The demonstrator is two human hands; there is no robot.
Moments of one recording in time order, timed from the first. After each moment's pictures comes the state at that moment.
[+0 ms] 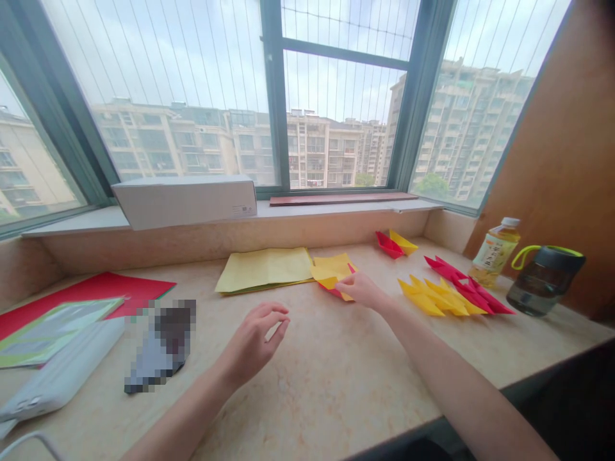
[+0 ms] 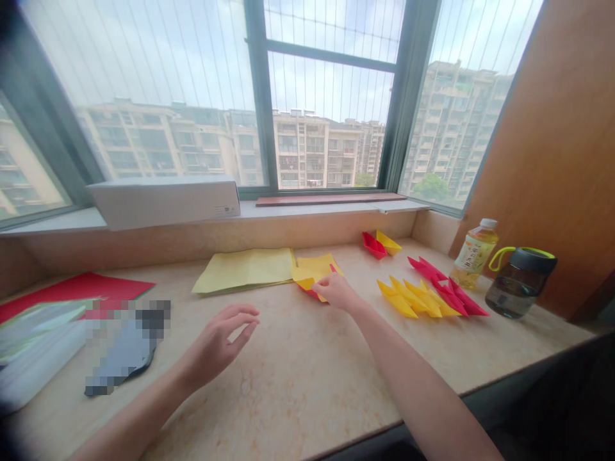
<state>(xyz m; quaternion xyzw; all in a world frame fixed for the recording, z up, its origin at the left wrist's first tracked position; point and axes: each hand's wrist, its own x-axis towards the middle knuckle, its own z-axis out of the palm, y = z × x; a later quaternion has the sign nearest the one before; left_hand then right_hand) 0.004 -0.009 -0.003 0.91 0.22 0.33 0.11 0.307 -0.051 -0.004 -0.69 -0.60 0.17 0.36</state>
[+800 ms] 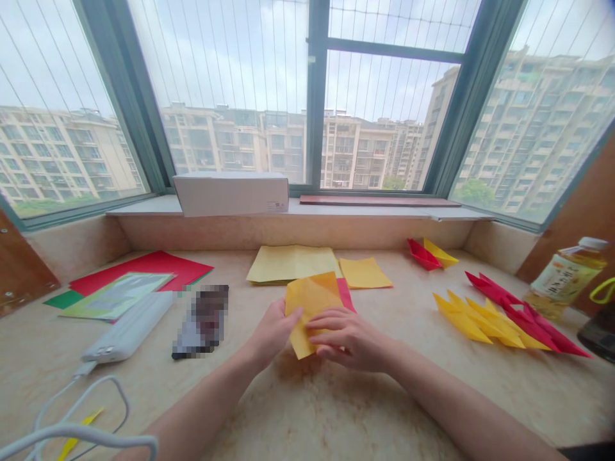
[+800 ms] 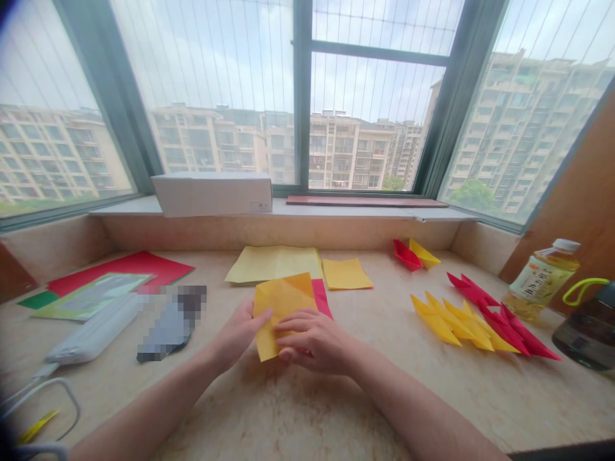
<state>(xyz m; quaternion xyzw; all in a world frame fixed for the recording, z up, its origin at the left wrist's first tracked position) 0.012 -0.019 0.005 0.61 0.33 0.39 0.61 0.210 -0.083 -0.004 -0.31 -0.90 0.00 0.31</state>
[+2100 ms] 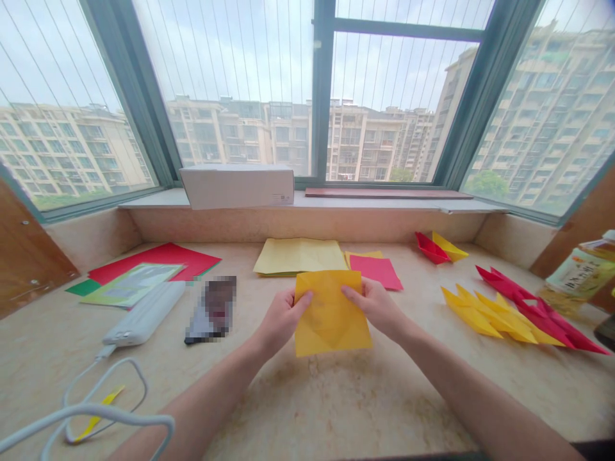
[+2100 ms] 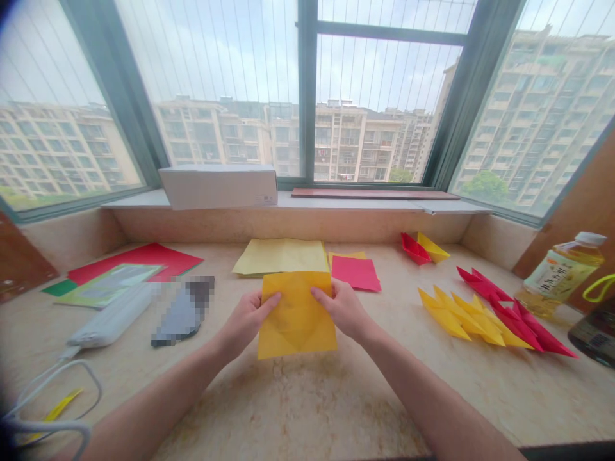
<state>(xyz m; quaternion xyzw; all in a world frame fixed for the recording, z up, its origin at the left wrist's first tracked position) 0.014 -0.023 0.006 0.58 0.28 0.39 0.66 0.227 -0.068 -0.003 -0.47 -0.58 0.40 0.53</state>
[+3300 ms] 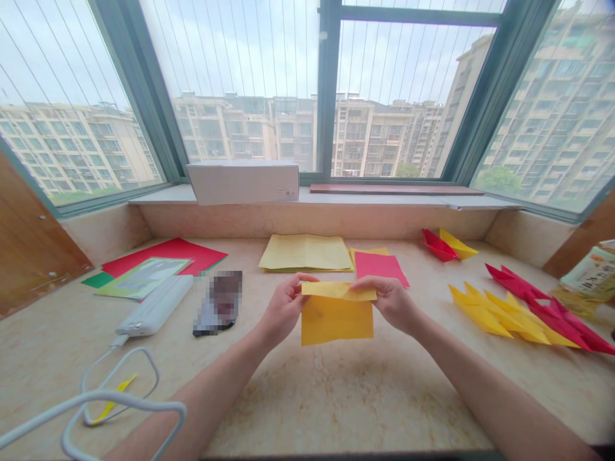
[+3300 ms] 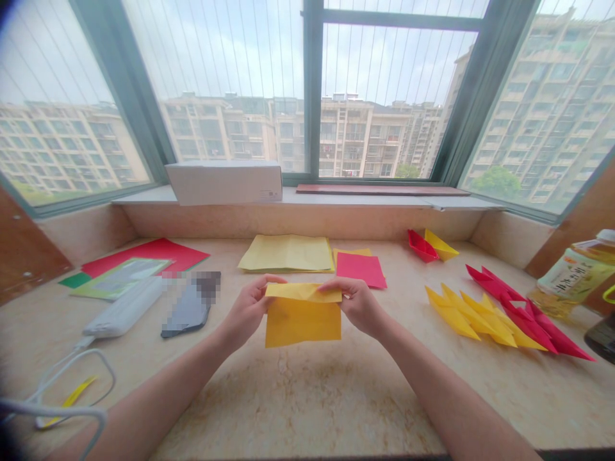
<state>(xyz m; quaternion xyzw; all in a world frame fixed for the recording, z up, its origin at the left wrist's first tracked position) 0.006 -0.017 0.009 0.62 0.25 0.41 0.62 0.245 -0.077 0.002 -0.45 -0.62 0.33 0.55</state>
